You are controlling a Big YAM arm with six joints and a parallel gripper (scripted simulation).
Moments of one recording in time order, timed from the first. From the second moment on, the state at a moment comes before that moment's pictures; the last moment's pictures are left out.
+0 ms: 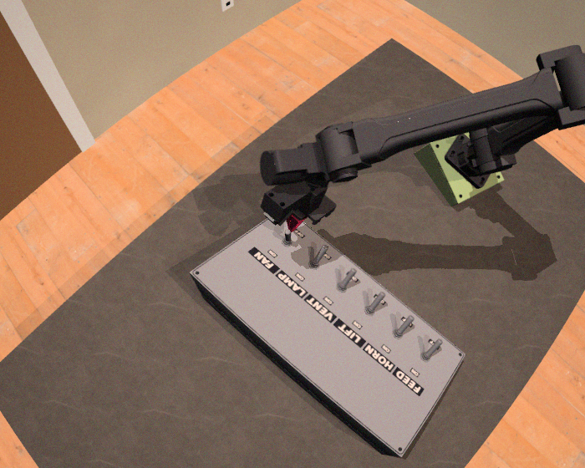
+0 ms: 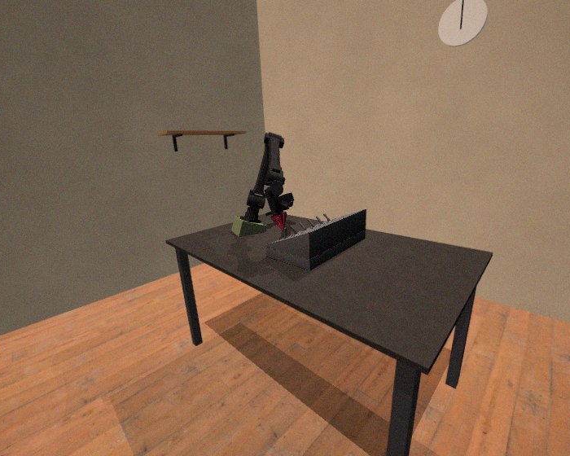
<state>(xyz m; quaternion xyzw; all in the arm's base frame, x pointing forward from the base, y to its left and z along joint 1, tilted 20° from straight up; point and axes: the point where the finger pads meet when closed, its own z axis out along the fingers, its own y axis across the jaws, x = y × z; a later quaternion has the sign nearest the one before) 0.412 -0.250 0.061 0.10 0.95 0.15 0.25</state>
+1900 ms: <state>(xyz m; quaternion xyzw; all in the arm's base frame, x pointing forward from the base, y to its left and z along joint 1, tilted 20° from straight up) 0.341 -0.256 0.159 0.09 0.95 0.14 0.25</state>
